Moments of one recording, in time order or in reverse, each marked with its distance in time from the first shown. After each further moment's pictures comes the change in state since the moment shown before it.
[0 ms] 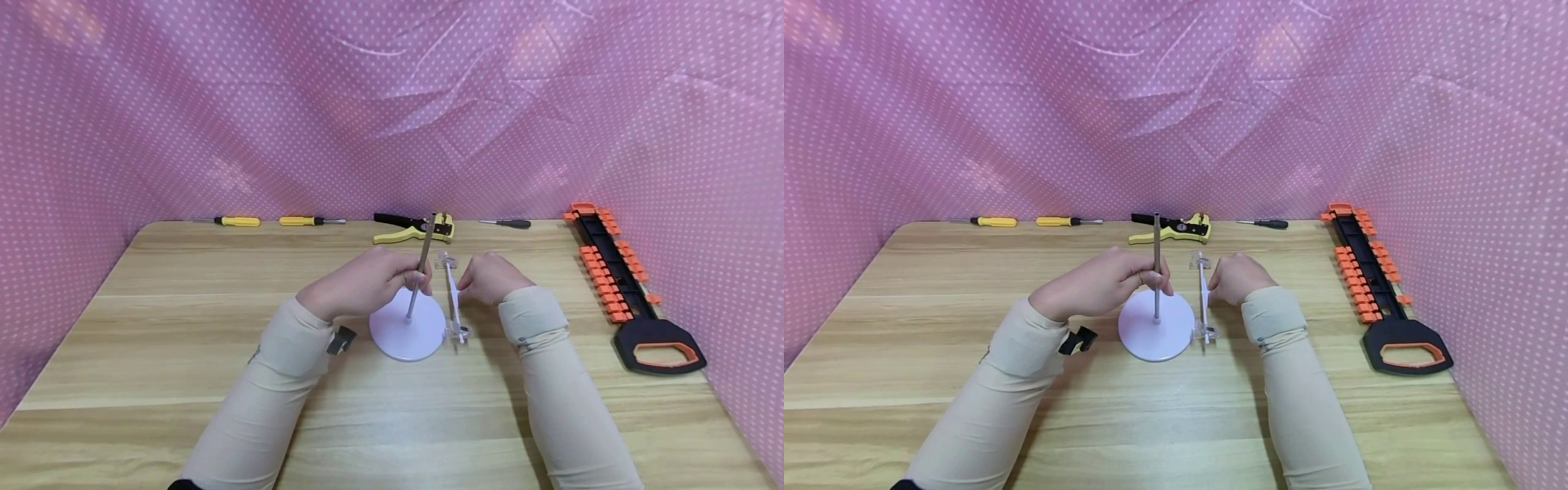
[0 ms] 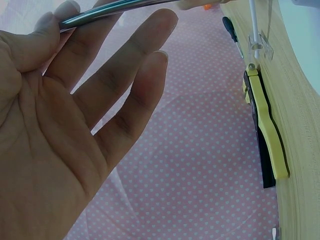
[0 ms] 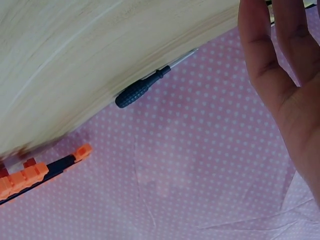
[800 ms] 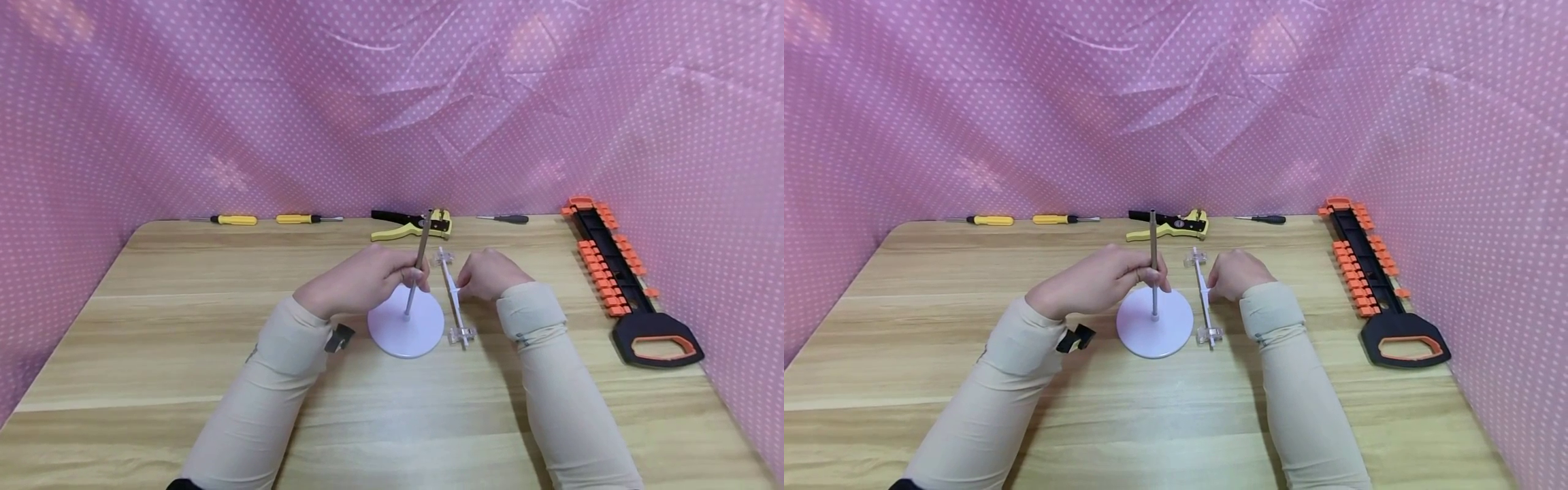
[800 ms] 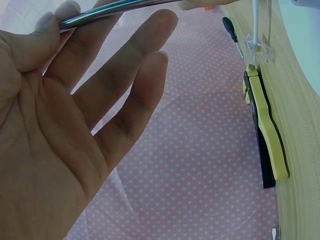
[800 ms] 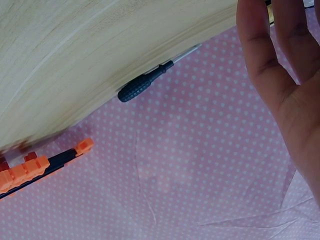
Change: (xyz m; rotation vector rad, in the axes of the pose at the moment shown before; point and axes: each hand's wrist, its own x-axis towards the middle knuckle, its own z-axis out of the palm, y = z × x) left_hand 0.000 0.002 0.000 -0.007 -0.004 -0.011; right_hand 0.002 0.005 0.001 0.007 -0.020 0.034
